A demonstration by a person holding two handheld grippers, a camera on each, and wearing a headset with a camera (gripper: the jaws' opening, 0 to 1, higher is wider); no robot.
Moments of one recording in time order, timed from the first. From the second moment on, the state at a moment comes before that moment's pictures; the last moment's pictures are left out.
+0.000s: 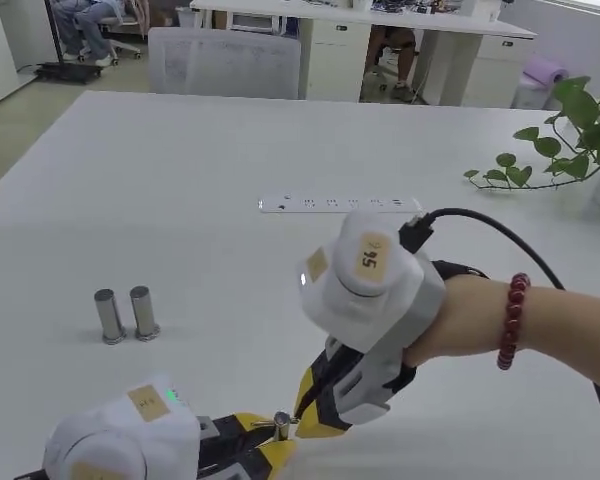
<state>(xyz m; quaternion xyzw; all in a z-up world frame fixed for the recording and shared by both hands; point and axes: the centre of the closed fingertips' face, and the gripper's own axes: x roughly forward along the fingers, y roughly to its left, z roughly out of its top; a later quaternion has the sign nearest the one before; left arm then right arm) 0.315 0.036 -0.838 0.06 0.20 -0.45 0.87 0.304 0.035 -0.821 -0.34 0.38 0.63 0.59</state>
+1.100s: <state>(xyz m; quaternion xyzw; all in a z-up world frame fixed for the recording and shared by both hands) 0.309 0.062 -0.814 0.02 0.19 -0.44 0.88 0.304 0.053 -0.814 -0.26 0.33 0.63 0.65</state>
